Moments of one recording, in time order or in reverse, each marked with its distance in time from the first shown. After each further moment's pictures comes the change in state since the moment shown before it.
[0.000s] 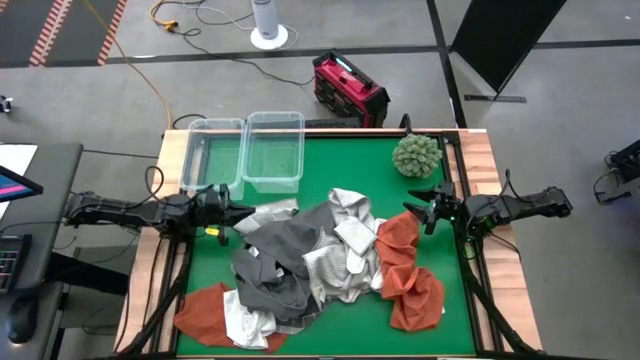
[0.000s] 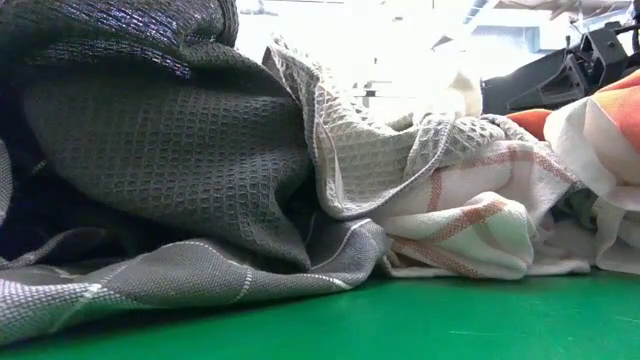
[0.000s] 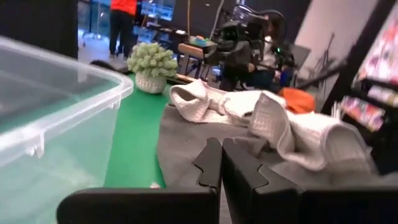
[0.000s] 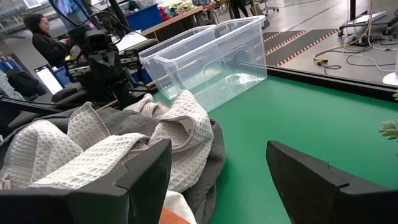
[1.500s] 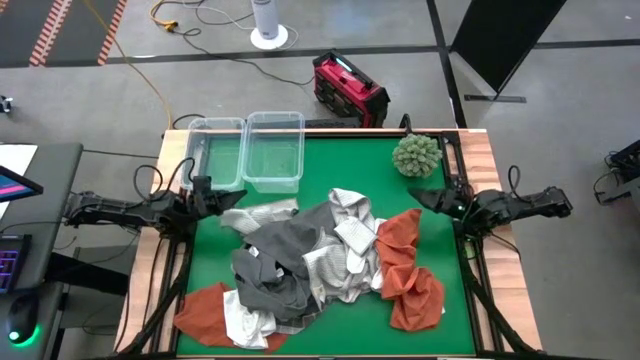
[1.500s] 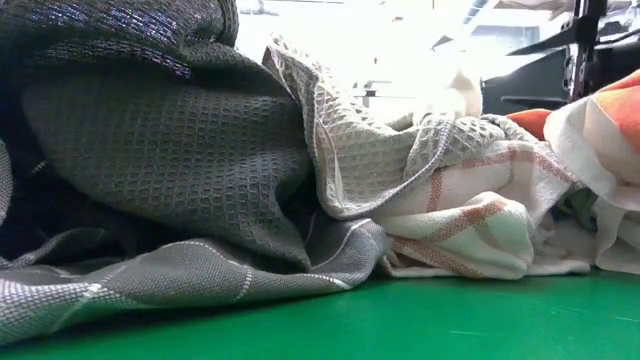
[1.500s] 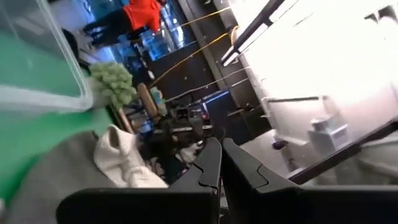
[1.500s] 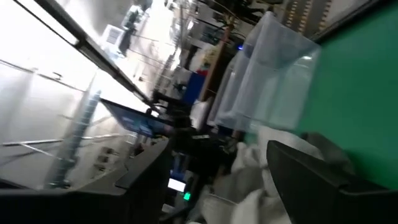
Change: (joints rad) left arm 0.000 0.000 0.010 0.308 -0.124 -0.750; right arm 0.000 0.000 -0.001 0.302 0.002 0.685
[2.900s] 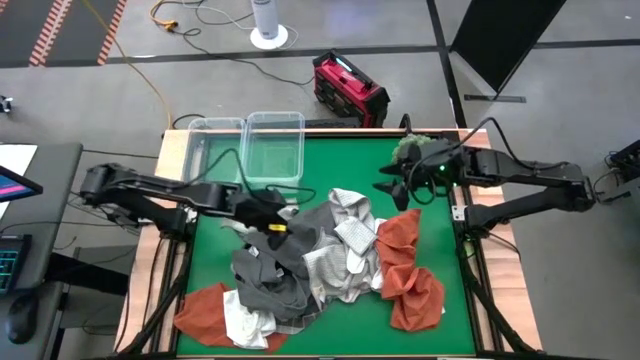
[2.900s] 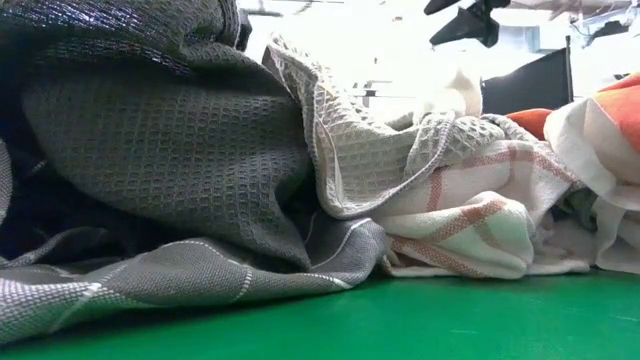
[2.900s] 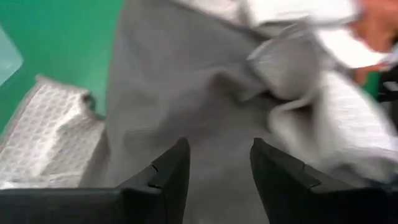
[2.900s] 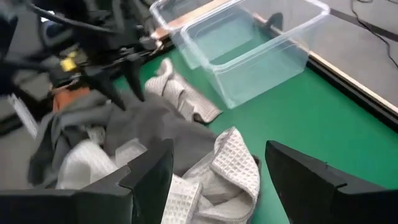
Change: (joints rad) left arm 0.001 1.097 0.895 -0.925 0.318 0.347; right arm -0.308 1.012 1.017 -0.676 -0.488 -0.762
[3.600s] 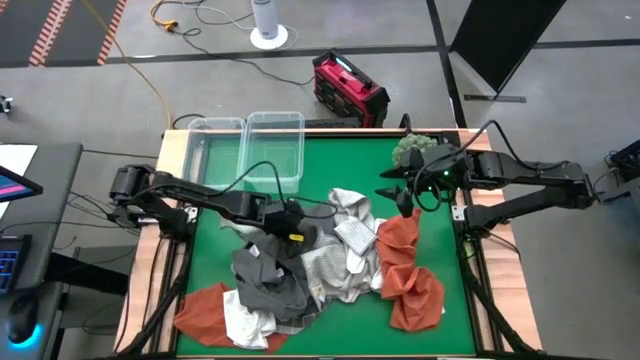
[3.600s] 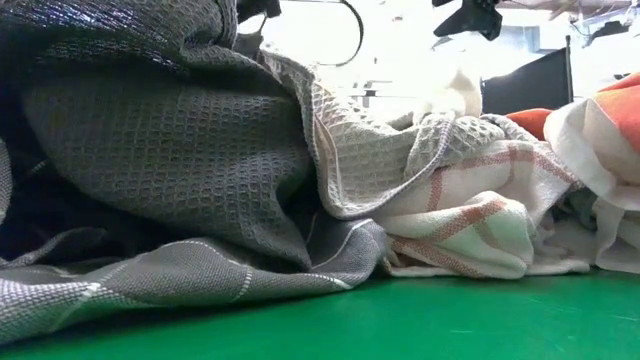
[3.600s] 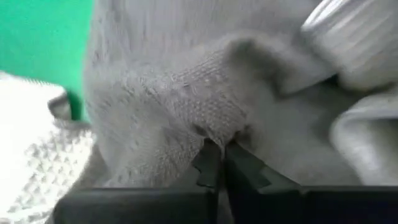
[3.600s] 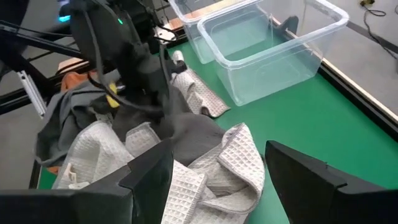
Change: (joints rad) left arm -0.003 0.243 0.080 0.034 -0.001 0.071; right arm 0.058 -0.016 0.002 -0.020 0.012 -0.045
